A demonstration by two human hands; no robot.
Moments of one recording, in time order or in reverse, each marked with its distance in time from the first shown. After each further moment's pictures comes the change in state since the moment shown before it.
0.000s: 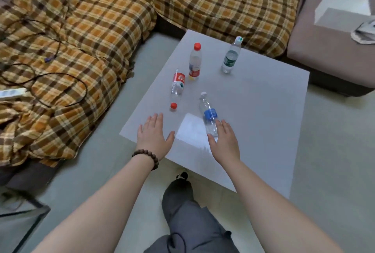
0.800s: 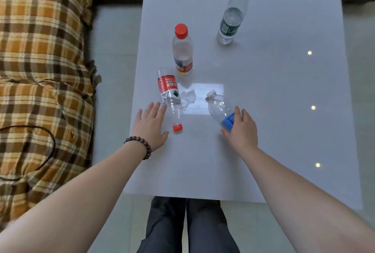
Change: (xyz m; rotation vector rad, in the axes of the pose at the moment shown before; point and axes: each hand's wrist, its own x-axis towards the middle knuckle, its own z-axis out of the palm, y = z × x) left_hand 0.302 -0.053 0.049 0.404 -0.337 0.513; right_hand 0.201 0.022 0.107 -0.084 -0.037 0.474
